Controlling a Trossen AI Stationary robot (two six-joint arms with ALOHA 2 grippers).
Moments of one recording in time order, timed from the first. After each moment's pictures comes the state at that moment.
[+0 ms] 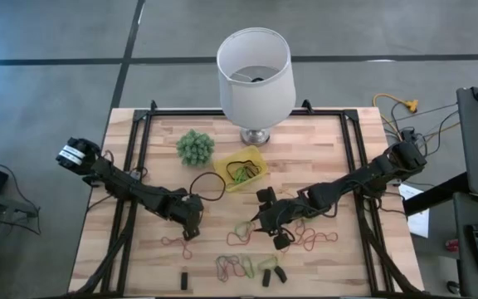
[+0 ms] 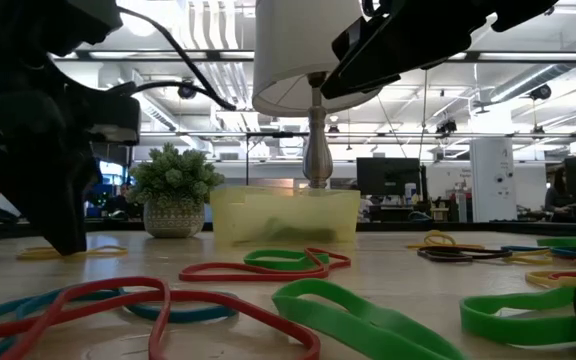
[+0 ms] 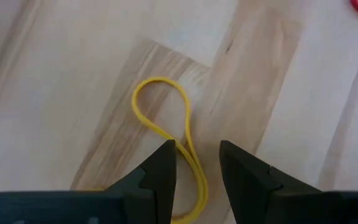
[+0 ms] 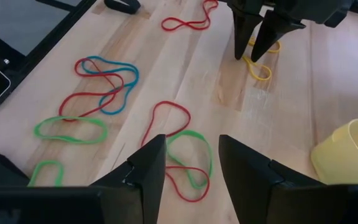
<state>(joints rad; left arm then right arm) -0.44 1.53 0.64 -0.33 -0.14 -0.83 0.36 1.64 1.00 -0.05 0.08 -0.02</state>
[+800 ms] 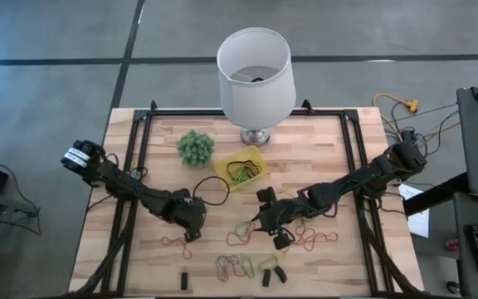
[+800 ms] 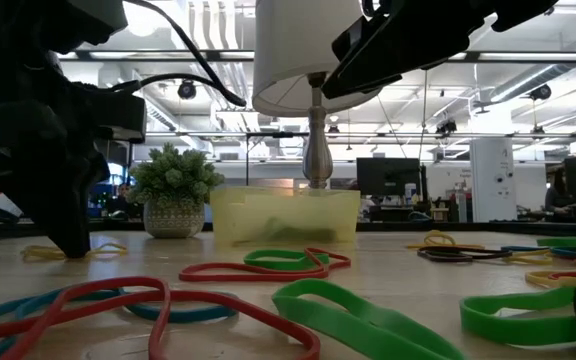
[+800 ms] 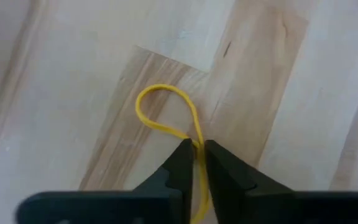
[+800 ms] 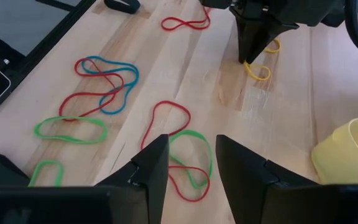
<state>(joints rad) -0.44 1.65 0.70 -0.43 -0.19 -0.80 0.36 1.64 1.00 -0.05 0.08 -0.02</state>
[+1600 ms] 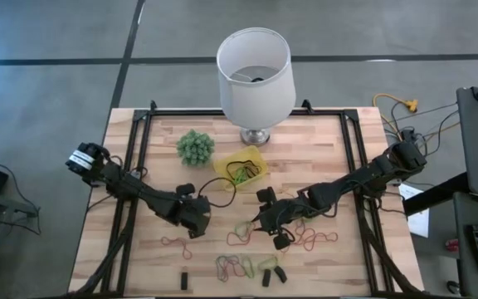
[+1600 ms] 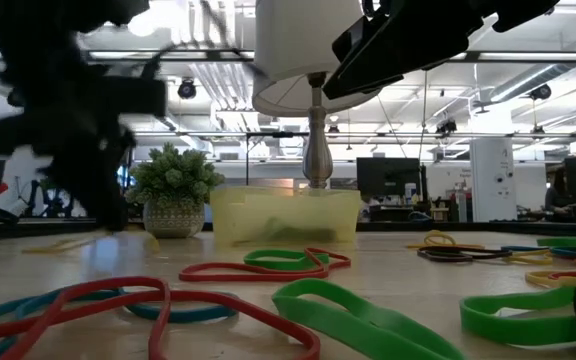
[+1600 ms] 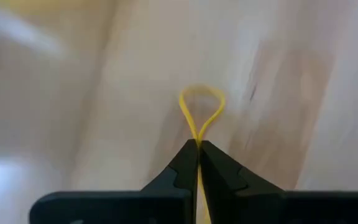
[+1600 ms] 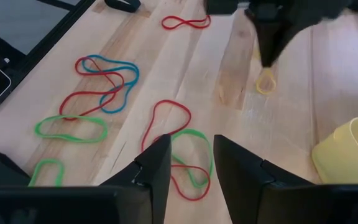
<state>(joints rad) -0.45 1.57 0.85 -0.57 -0.36 -0.67 0.36 1.64 1.00 -0.05 0.08 -0.02</state>
